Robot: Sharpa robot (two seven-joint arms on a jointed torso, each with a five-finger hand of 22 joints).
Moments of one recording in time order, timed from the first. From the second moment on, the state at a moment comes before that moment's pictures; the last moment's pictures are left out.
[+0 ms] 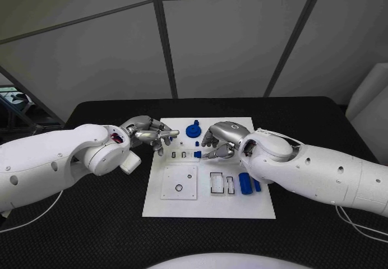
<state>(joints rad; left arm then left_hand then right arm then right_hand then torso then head) 1.21 -0.96 -0.03 1.63 -0.44 -0.21 -0.16 1.40 0.03 0.01 0.25 0.07 0.81 0.14 0.48 0.38 0.96 0.07 0.75 0.54 1.26 0.01 0.93 0.93 0.20 1.06 0.11 0.77 0.66 1.12 -0.63 -0.01 1.48 -1.64 -0.29 -0.17 1.47 -0.09 -0.09 0.23 0.26 1.04 0.16 0.10 0.08 0.99 0.12 0.38 0.18 0.99 0.09 0.43 0.38 0.17 0.91 0.23 0.26 0.25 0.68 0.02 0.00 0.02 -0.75</state>
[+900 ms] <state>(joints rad) 1.21 -0.97 -0.03 1.64 -0.39 -0.25 -0.12 1.40 0.03 0.02 0.25 0.07 0.80 0.15 0.48 0.37 0.96 0.07 0.75 0.53 1.26 0.01 0.94 0.93 0.20 1.06 0.11 0.77 0.66 1.12 -0.56 -0.03 1.43 -1.70 -0.24 -0.20 1.49 -0.08 -0.09 0.23 0.27 1.04 0.16 0.11 0.08 0.95 0.12 0.43 0.18 0.94 0.09 0.48 0.37 0.17 0.88 0.24 0.25 0.25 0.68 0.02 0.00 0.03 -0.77</state>
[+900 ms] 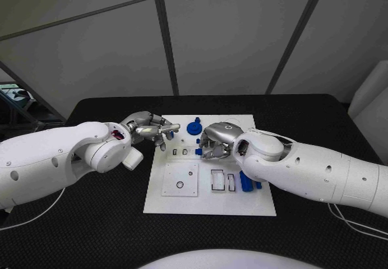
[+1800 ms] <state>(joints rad) 1.21 -0.96 -0.03 1.63 -0.39 -0.25 -0.12 1.40 0.03 0.02 0.25 0.07 0.80 0.15 0.48 0.37 0.96 0.07 0.75 0.53 1.26 0.01 0.95 0.93 0.20 1.06 0.11 0.77 0.66 1.12 -0.54 -0.03 1.42 -1.73 -0.22 -0.20 1.52 -0.04 -0.08 0.22 0.27 1.04 0.15 0.12 0.08 0.95 0.12 0.48 0.18 0.93 0.08 0.56 0.37 0.17 0.88 0.24 0.25 0.27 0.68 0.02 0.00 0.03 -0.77</state>
